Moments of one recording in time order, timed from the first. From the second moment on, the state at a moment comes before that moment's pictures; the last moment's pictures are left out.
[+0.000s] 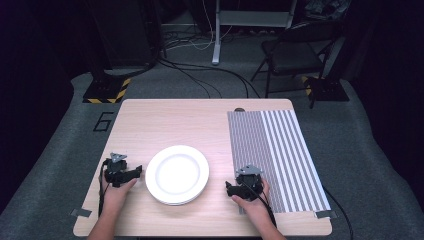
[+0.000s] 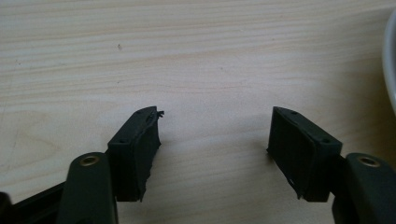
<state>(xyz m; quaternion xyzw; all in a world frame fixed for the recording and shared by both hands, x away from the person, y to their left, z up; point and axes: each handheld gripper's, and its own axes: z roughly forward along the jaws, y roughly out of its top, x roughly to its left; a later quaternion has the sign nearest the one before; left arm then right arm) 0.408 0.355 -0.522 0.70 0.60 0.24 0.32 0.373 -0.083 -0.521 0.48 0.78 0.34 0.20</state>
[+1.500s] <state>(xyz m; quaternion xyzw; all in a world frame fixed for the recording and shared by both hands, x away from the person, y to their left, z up) 0.383 0.342 -0.469 0.65 0.61 0.15 0.43 0.394 -0.059 -0.460 0.44 0.77 0.43 0.16</state>
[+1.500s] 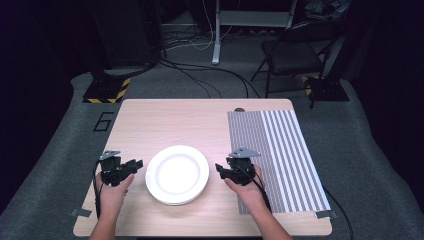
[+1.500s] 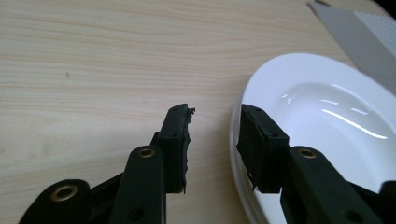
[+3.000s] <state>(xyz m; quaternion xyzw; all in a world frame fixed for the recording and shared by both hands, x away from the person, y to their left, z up) 0.376 0.333 -0.483 0.66 0.61 0.07 0.43 0.399 -0.032 -0.487 0.45 0.77 0.45 0.04</state>
